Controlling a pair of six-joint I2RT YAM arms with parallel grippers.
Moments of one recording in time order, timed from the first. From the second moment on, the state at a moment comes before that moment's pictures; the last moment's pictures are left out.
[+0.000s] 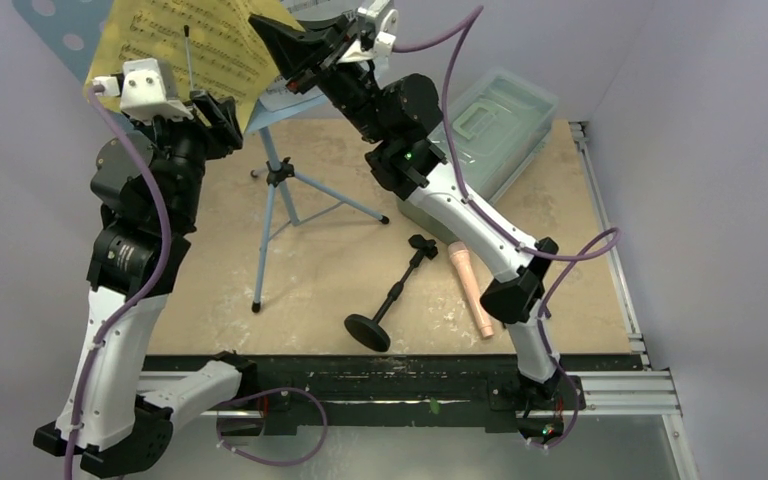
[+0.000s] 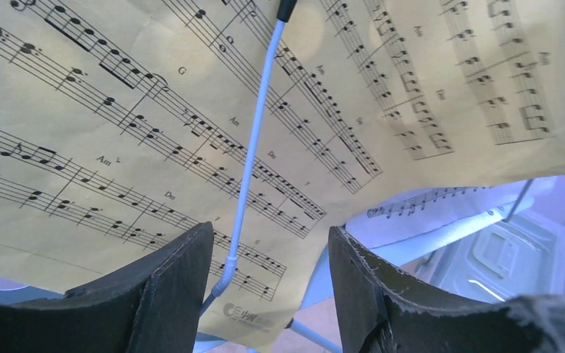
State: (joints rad) left arm -0.36 1.03 1.60 -0.41 -0.40 -0.11; right arm 0.92 2.06 2.45 0.42 -0.10 0.18
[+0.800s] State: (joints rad) left arm -0.36 1.23 2.05 -0.36 -0.08 -0.55; right arm 0.87 2.15 2.63 0.42 -0.31 -0.13
